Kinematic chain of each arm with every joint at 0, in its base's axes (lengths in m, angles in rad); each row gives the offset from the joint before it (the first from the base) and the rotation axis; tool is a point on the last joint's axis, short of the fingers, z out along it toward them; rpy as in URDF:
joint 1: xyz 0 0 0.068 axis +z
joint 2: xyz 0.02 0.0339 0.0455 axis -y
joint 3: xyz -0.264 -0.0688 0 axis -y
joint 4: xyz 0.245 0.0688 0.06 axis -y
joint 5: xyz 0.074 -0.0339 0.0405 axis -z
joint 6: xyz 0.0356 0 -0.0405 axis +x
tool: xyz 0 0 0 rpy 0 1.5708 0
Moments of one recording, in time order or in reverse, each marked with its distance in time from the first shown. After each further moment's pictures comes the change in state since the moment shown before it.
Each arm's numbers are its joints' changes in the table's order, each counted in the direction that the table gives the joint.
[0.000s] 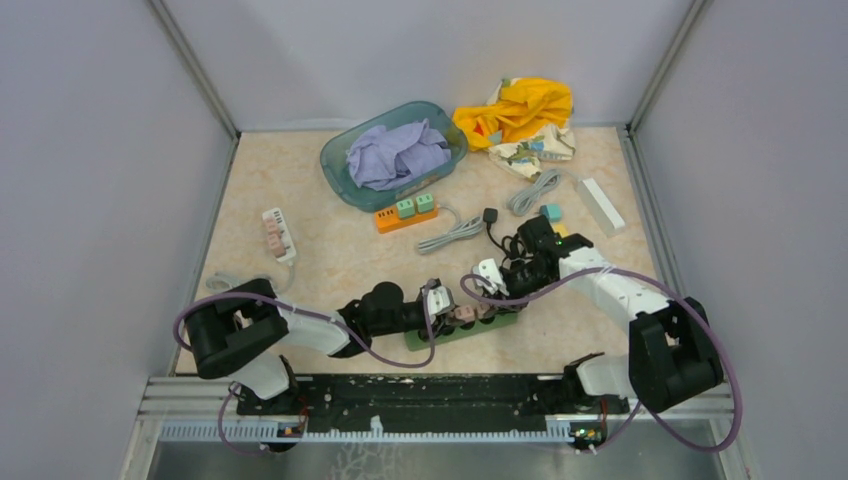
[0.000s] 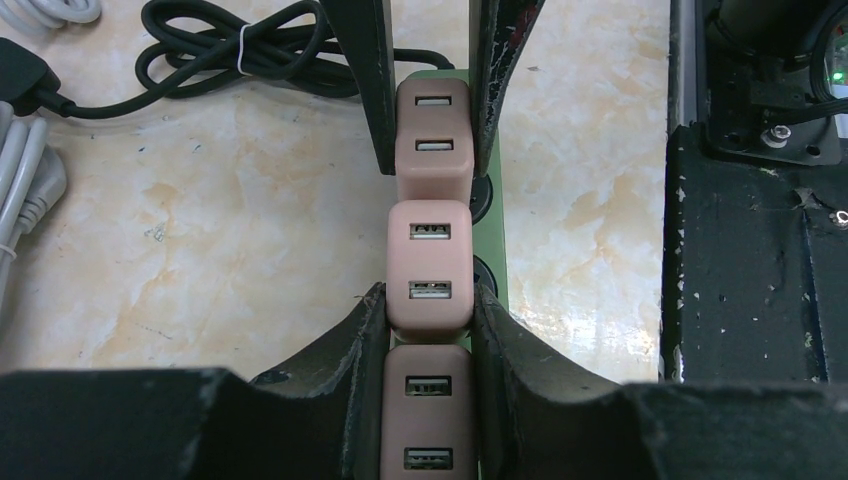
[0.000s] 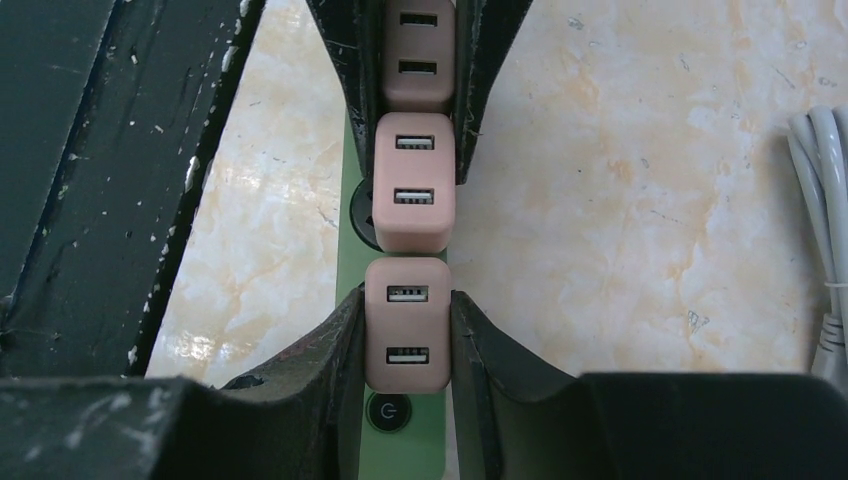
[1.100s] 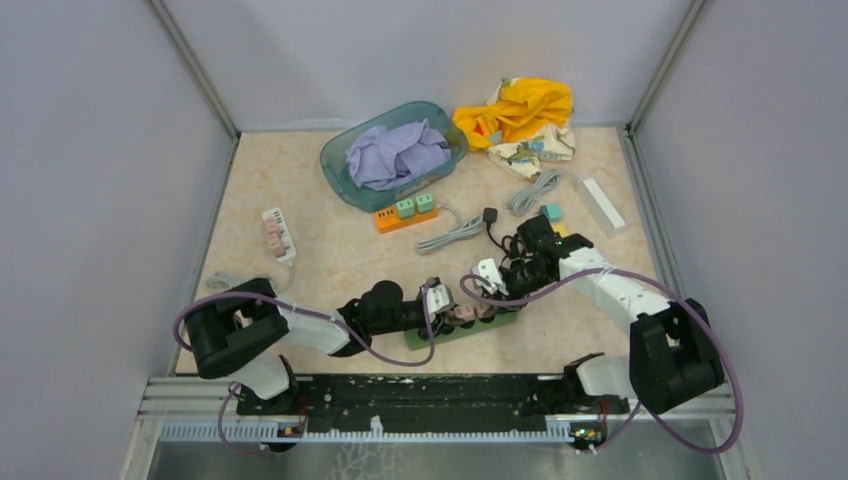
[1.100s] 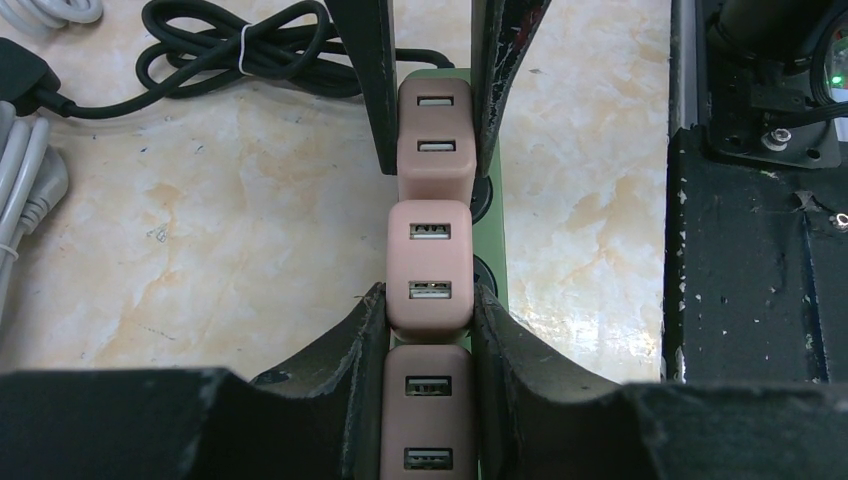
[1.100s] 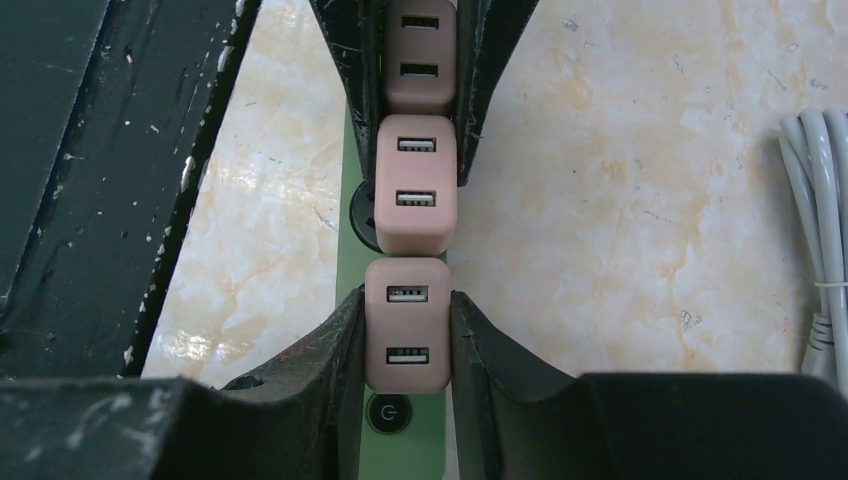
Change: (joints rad) left arm 0.009 -0.002 0.003 0.001 0.014 -0.005; right arm 0.005 0.006 0.004 -0.002 0.005 -0.002
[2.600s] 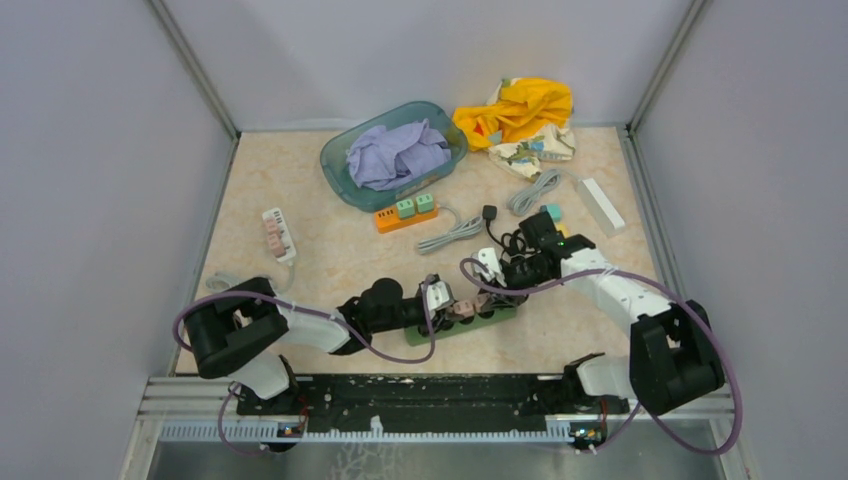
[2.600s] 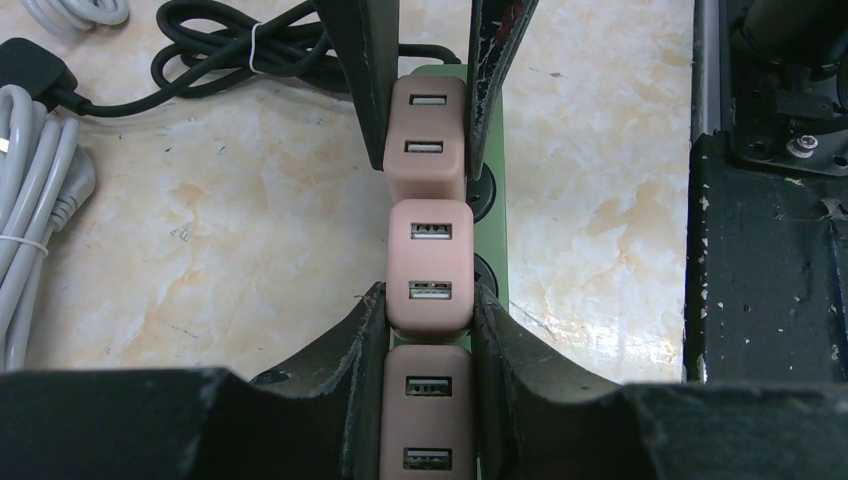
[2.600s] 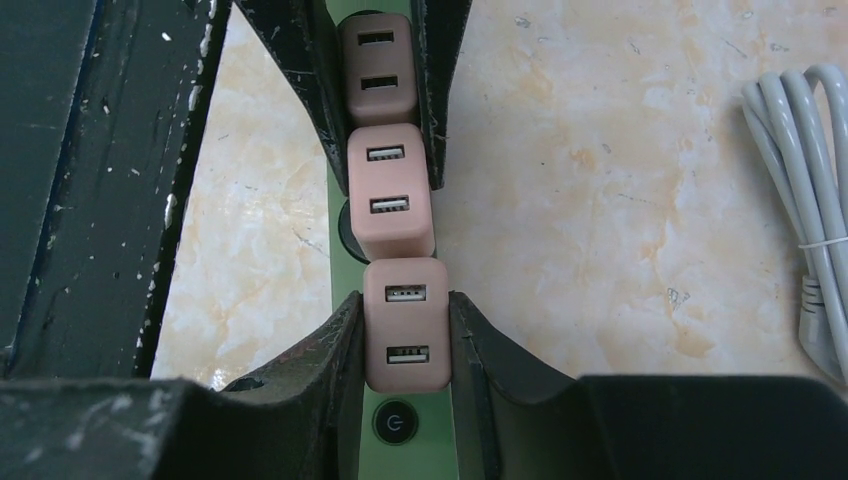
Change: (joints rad) left arm 0.011 0.000 0.005 -0.008 -0.011 -0.003; right arm -0.005 0.003 -0.009 0.108 -0.007 0.176
